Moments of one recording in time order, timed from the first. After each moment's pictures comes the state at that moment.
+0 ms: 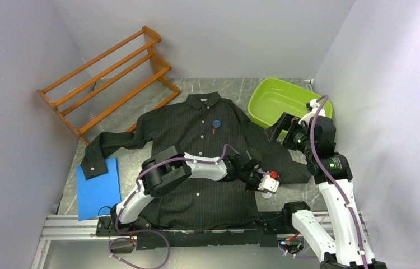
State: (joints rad) left arm -1.19 2.20 1.43 0.10 0.63 0.59; right arm 0.10 0.76 0.97 -0.69 -0.13 0.45
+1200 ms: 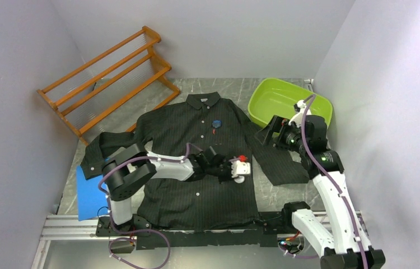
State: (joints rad) left arm -1.08 1.85 0.98 0.29 0.39 0.42; right arm 0.10 0.80 0.89 -0.61 -0.31 0.44
